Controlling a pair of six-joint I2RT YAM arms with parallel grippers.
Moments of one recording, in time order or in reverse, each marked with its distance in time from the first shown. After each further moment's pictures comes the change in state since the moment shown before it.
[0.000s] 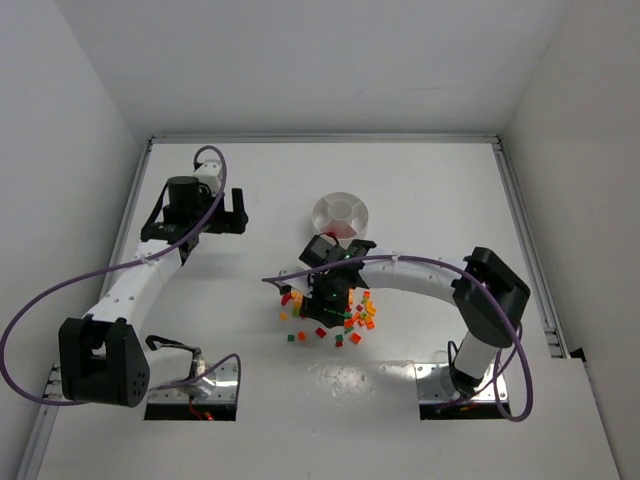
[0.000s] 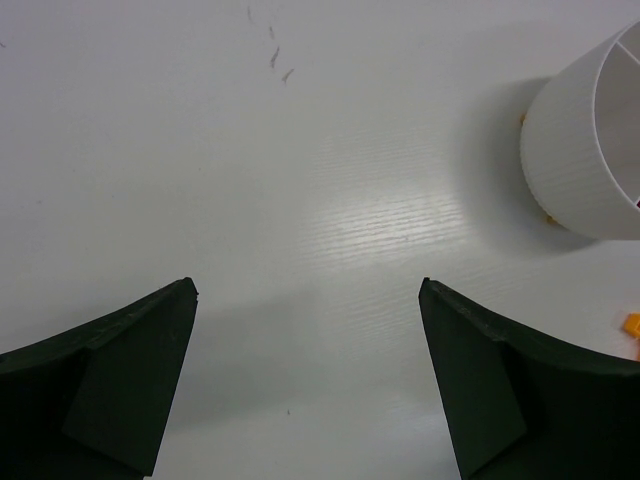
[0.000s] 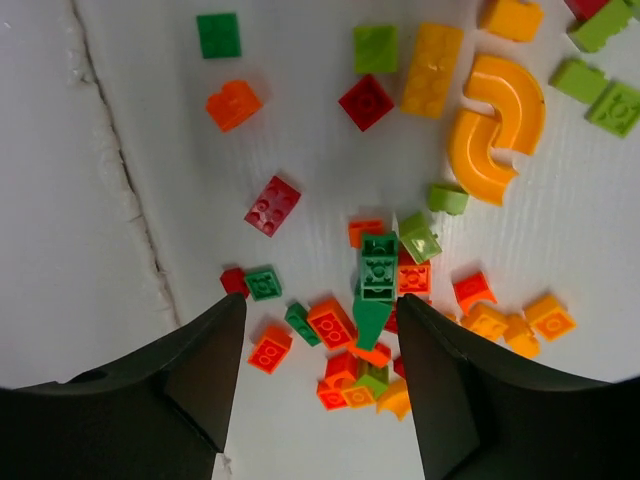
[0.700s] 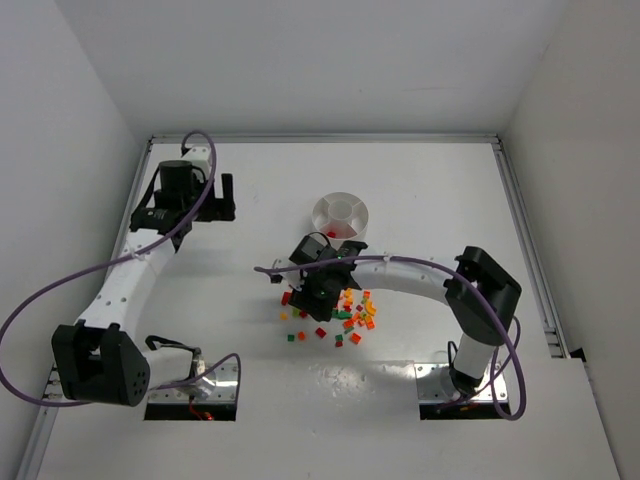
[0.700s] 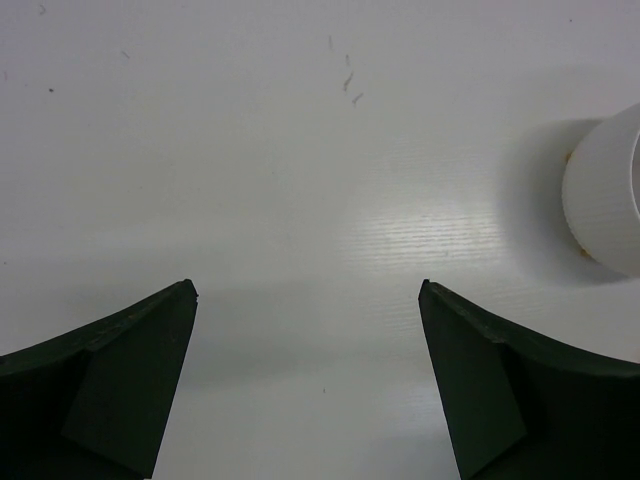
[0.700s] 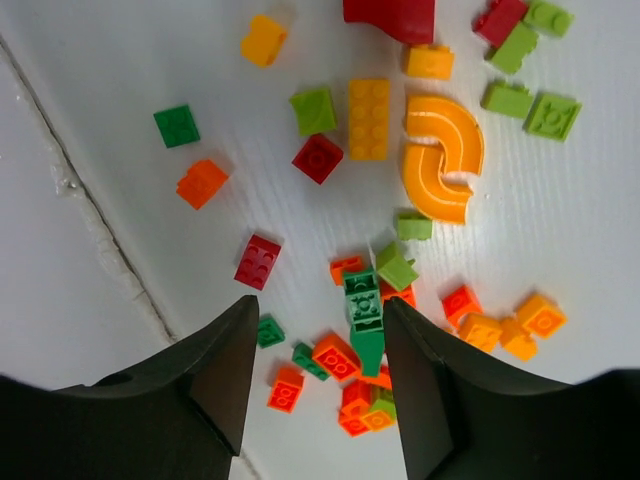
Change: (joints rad) left arm 0.005 0.003 0.162 -0.178 -0.132 0.002; right arm 0.036 0.041 0.051 0.047 0.094 0.194
